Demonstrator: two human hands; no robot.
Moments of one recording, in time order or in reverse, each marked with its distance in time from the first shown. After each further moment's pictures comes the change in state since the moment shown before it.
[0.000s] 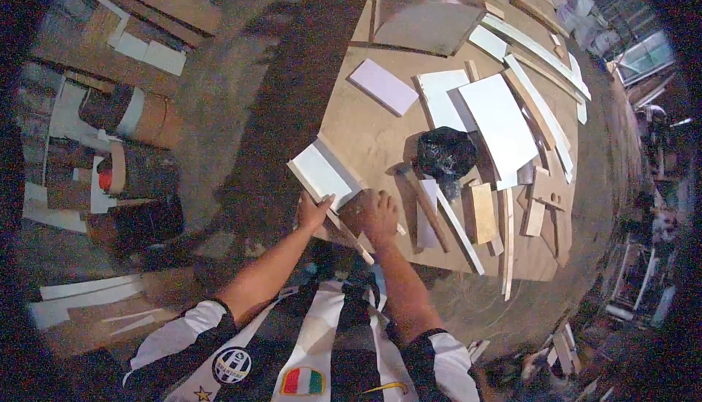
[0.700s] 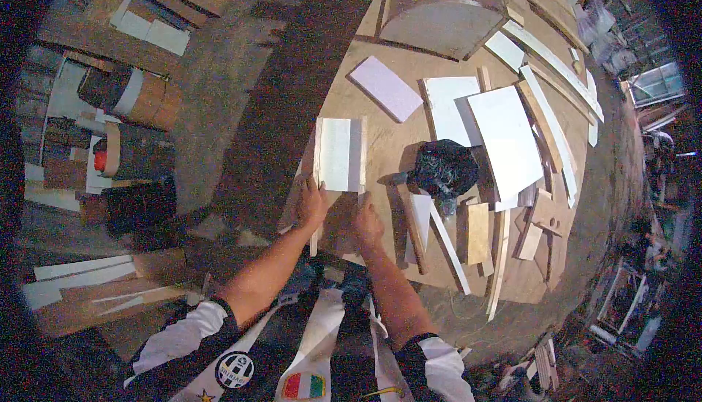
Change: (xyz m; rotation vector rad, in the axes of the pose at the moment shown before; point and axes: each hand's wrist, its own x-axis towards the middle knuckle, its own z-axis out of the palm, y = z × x) left_hand 0.024 0.048 0.037 0.427 0.040 0.060; right_hand 0.012 0.011 0.047 0.354 -0.457 0.340
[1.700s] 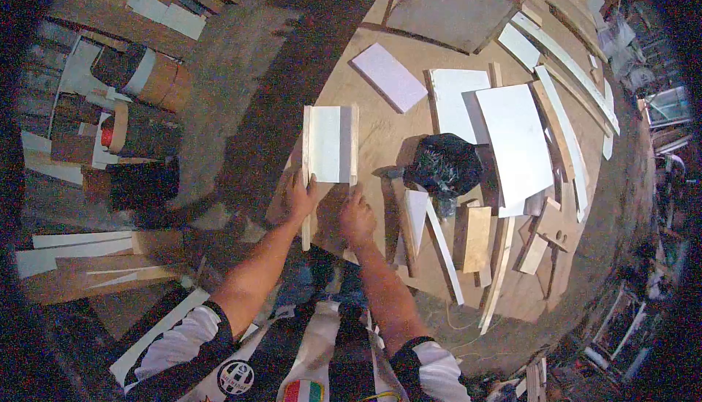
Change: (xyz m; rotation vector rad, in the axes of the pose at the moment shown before) left_hand -0.013 -0.022 0.021 -0.025 0.399 0.192; right_hand -0.004 0.001 -0.013 0.005 0.044 -0.182
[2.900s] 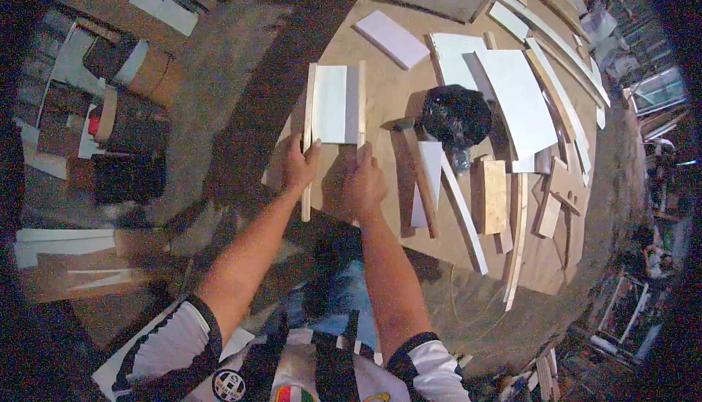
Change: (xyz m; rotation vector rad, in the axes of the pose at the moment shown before) left_hand -0.031 -0.009 -0.010 -0.339 0.021 -0.029; right_hand -0.030 -0.001 0.019 -0.044 0.201 0.073
